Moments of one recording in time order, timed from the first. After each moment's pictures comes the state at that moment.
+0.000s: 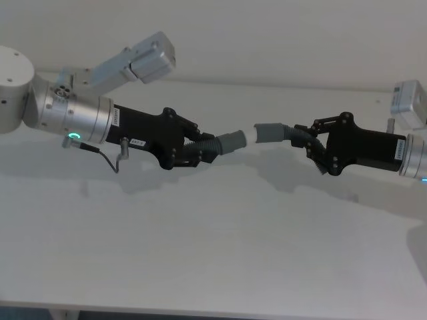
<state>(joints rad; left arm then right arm) -0.73 0.61 0.68 -1.47 -0.42 0.31 -1.05 0.62 0.60 -0.59 -1.19 0.46 -0.30 1.00</state>
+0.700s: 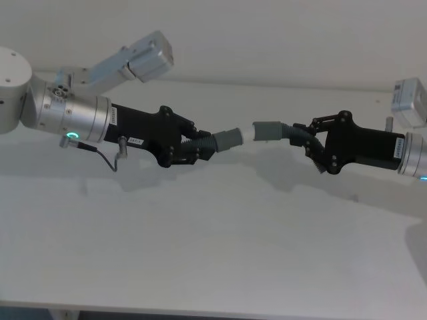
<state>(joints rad) -0.73 0.62 0.69 -1.47 -0.42 0.32 -1.03 0.63 0.59 -0.60 -1.17 0.47 -0.31 1.02</state>
